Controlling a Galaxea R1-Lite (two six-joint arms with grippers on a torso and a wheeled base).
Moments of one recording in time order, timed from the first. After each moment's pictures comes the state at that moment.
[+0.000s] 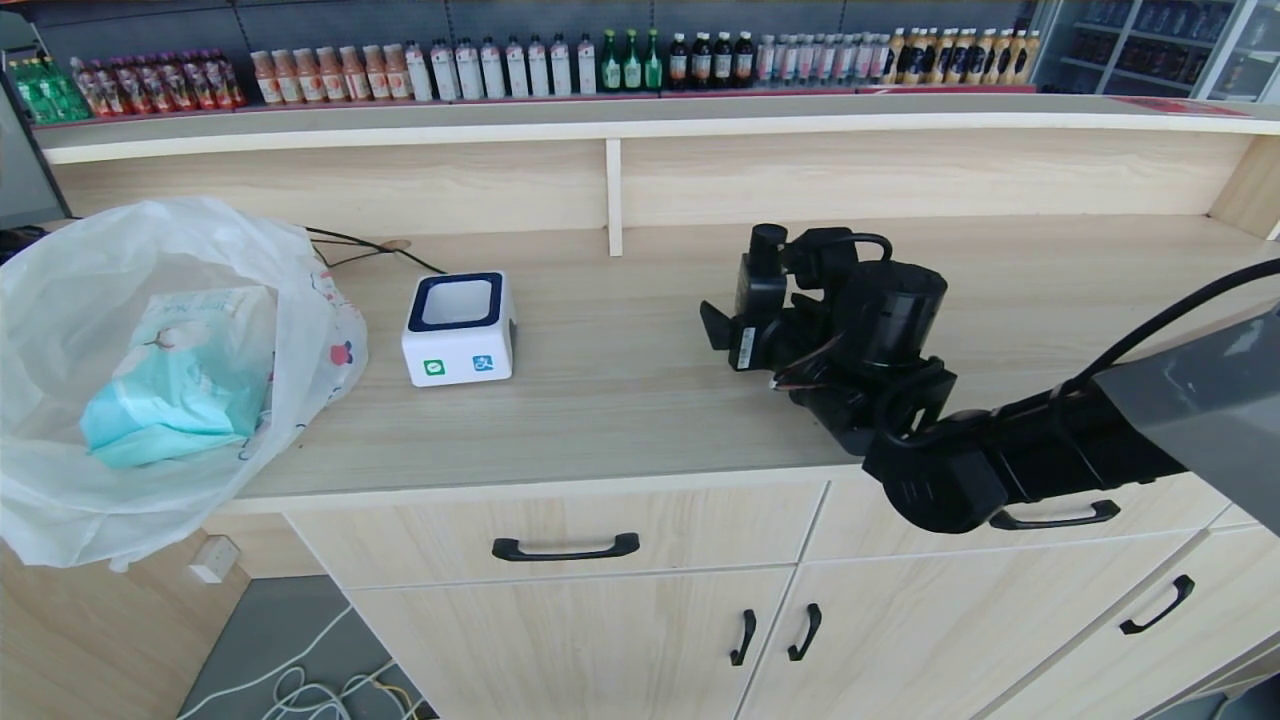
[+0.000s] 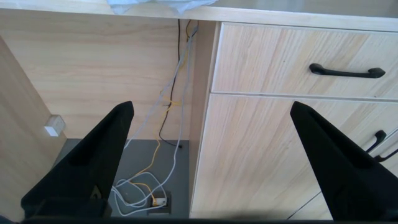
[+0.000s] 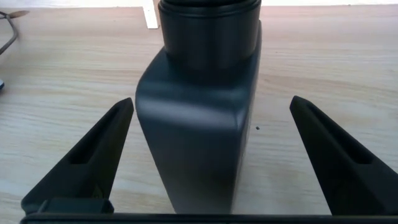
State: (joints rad) left arm 0.00 0.00 0.00 0.00 0.00 0.00; right arm 0.54 2.10 -1.23 -0.96 -0.31 -0.01
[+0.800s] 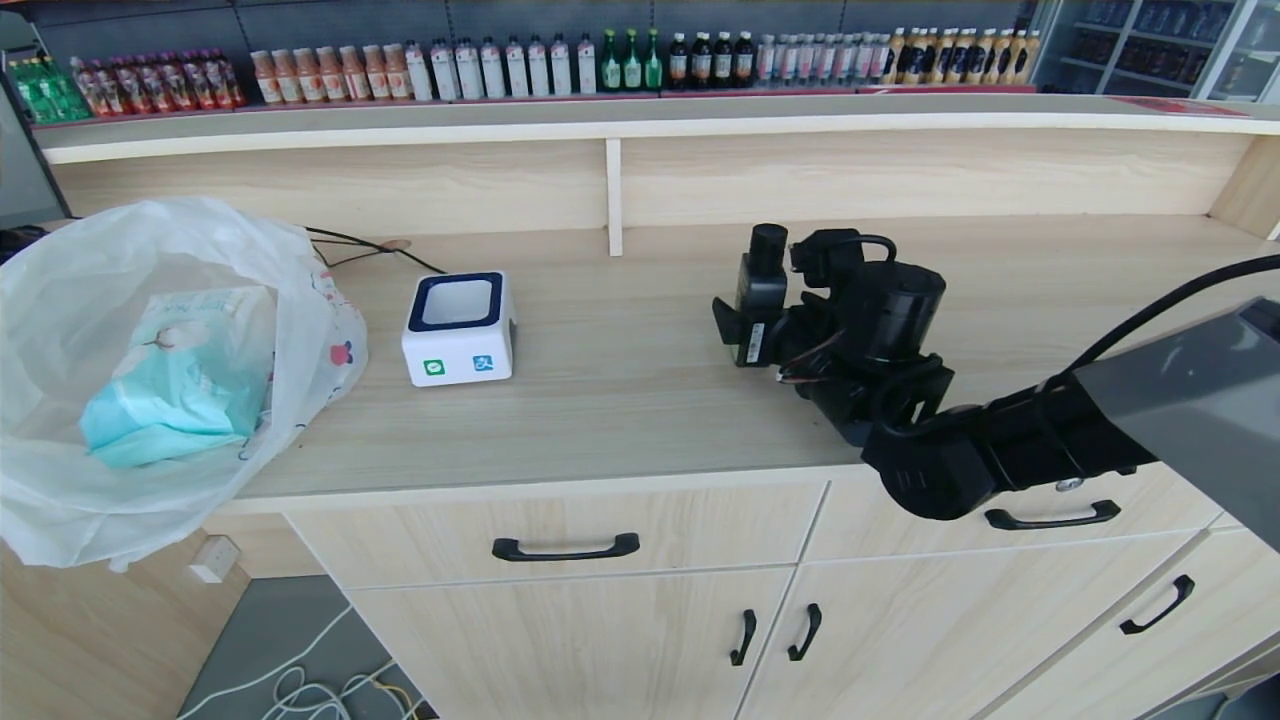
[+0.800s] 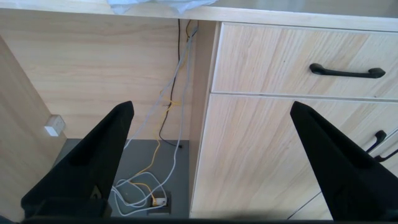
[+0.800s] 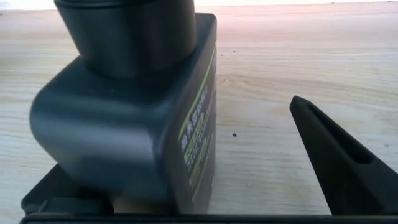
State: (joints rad) left arm 0.00 0.00 0.00 0.00 0.00 0.00; right arm 0.50 2.14 -1.27 -0.97 -0.30 -0.01
